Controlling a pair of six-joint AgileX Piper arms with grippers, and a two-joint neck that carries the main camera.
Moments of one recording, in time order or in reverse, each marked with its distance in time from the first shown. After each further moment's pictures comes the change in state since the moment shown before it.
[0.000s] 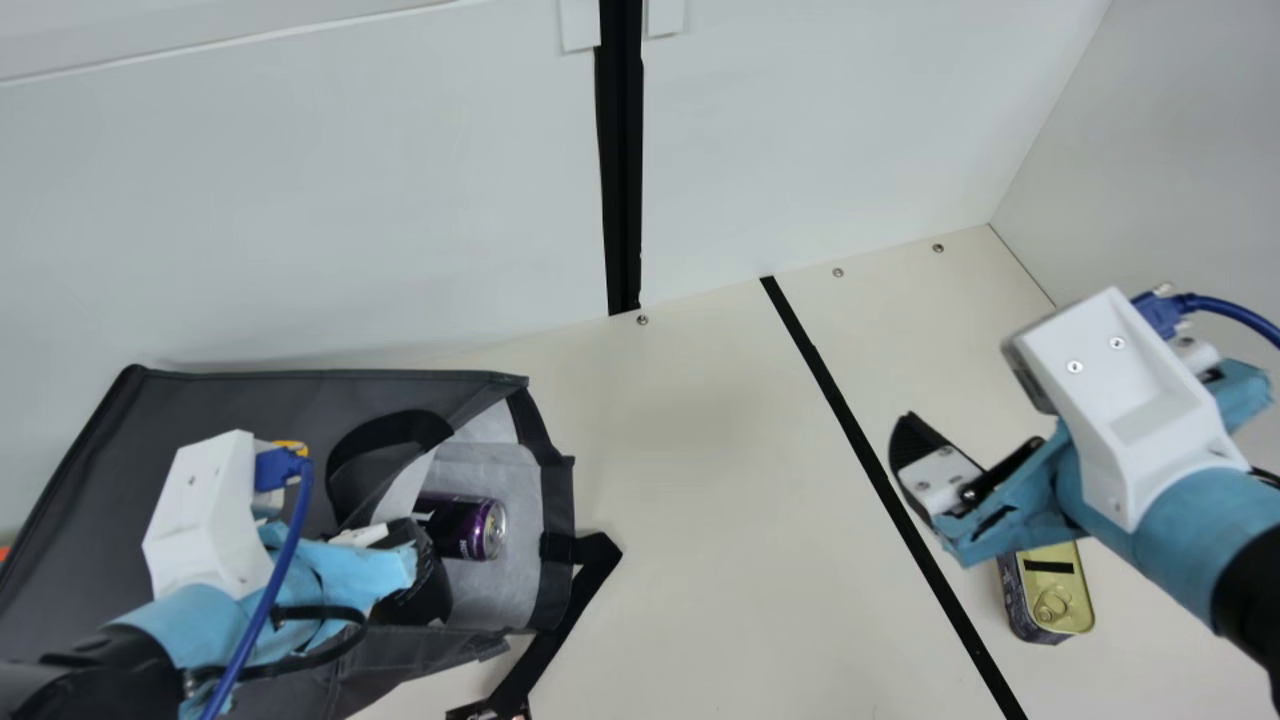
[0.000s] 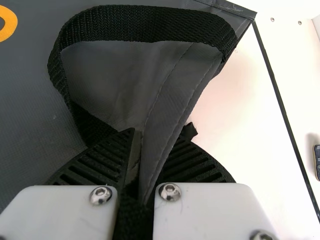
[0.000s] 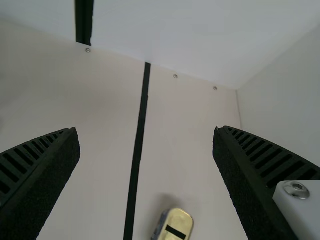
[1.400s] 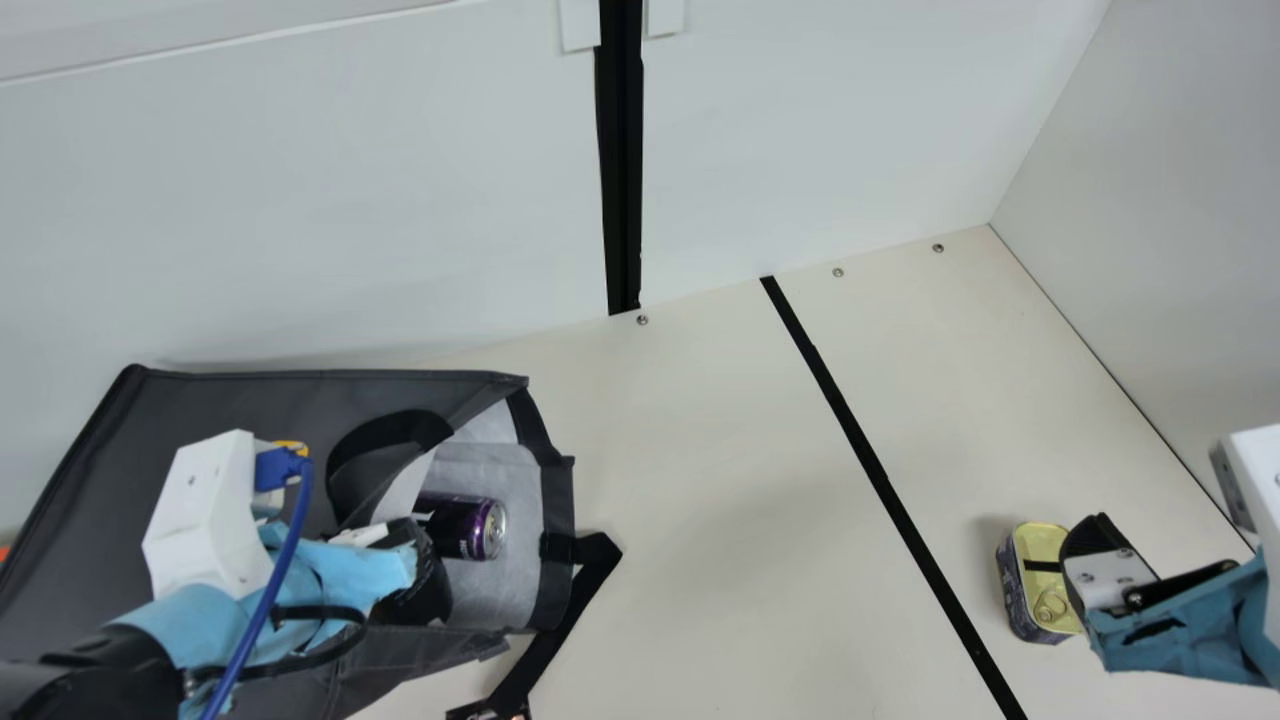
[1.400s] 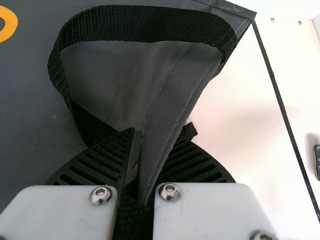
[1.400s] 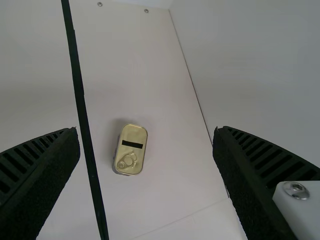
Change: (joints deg) left arm 0.0 0.0 0.0 0.0 0.0 0.0; right arm -16.4 -8.8 0.4 -5.2 13.9 1.6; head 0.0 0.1
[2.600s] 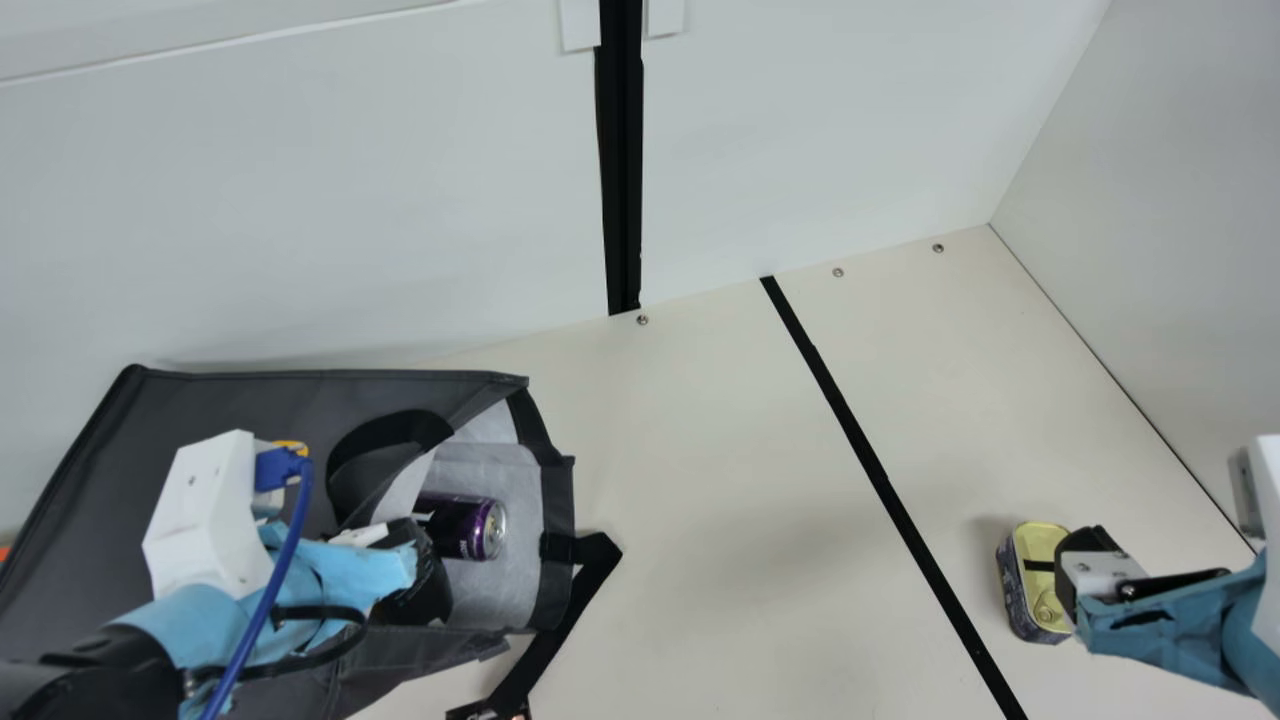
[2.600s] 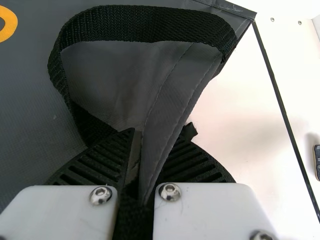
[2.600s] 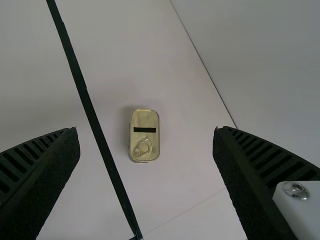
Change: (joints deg) left arm 0.0 0.0 0.0 0.0 0.0 0.0; right arm -6.6 0.0 4.3 3.5 -0.1 6.4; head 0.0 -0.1
